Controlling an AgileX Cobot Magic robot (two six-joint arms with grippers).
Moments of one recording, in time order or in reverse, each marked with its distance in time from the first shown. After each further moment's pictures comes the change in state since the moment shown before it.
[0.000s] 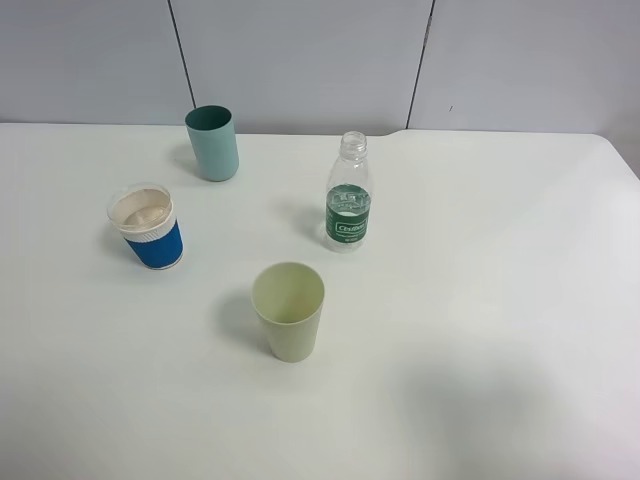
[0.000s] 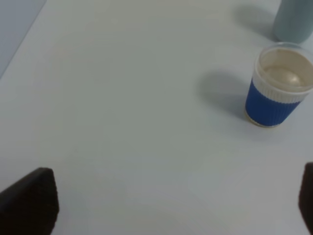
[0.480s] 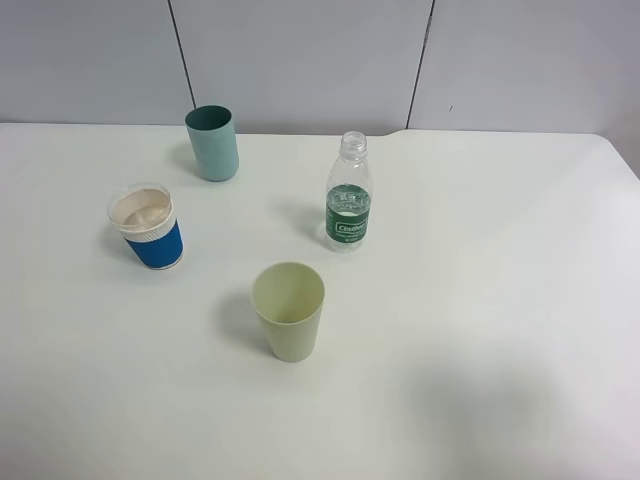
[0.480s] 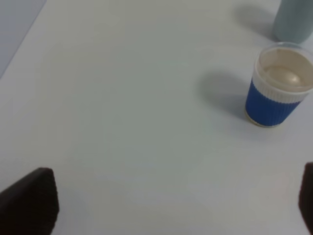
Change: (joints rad) left arm 0.000 0.000 0.000 0.000 0.000 0.000; right arm 0.000 0.000 0.000 -0.037 0.000 0.000
